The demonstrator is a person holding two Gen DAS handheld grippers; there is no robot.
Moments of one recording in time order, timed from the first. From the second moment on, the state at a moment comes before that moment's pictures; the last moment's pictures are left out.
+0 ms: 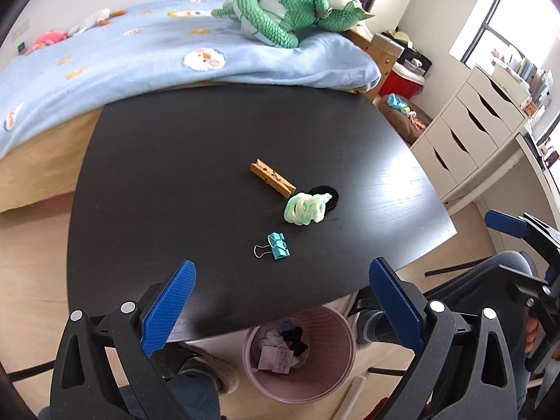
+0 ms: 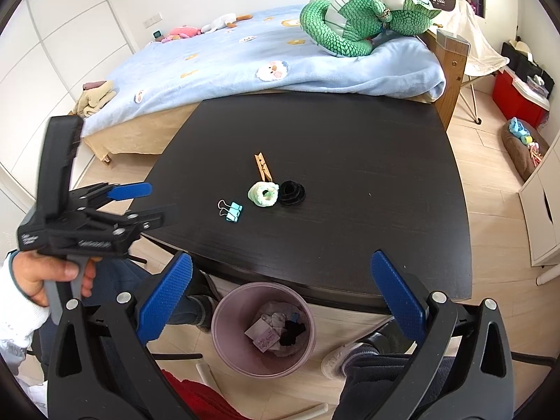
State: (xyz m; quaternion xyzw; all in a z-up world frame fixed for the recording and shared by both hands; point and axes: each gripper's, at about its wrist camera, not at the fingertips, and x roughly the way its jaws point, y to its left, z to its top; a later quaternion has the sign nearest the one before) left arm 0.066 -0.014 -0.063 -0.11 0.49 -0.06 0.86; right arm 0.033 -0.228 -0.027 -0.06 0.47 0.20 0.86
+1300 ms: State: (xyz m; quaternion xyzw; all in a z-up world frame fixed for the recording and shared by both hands) left arm 0.110 -0.008 -0.126 -0.19 0.54 -0.09 0.81; right arm 0.043 -0.227 -0.054 -0.06 0.49 0.20 0.84
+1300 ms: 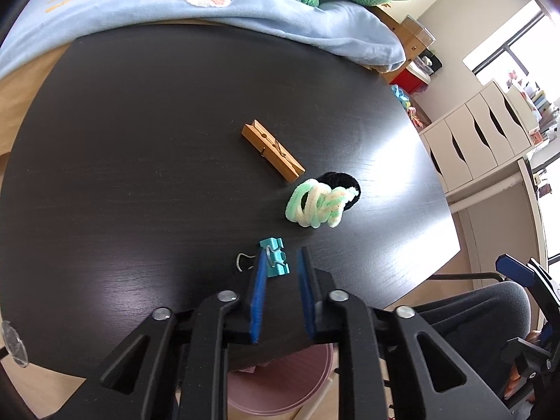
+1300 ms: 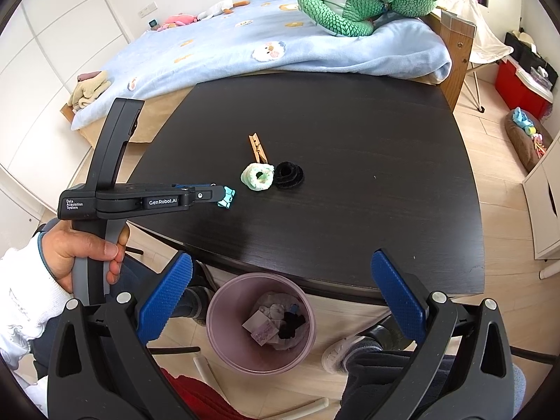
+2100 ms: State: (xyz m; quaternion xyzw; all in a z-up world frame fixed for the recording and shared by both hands) left arm 0.097 -0.002 -0.087 -0.12 0.51 -0.06 0.85; right arm 0.084 -0.194 -0.059 -0.09 0.49 0.22 0.84
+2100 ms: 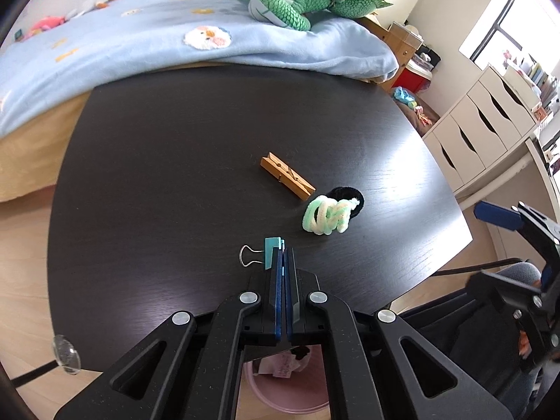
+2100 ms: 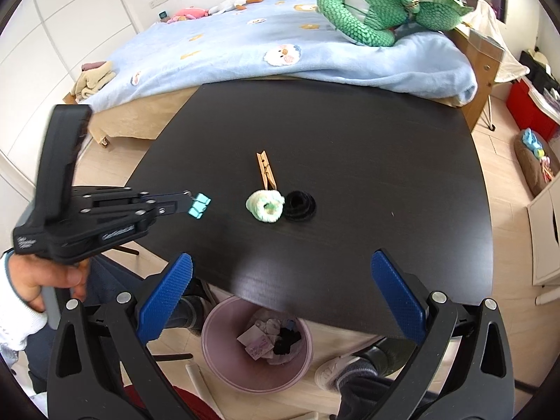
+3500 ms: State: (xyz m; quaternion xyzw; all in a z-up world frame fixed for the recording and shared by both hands) left arm 0.075 0.010 -0.084 -0.13 0.51 -0.06 0.85; right arm 0.155 -0.137 -0.124 -0.17 0.54 0.26 0.78
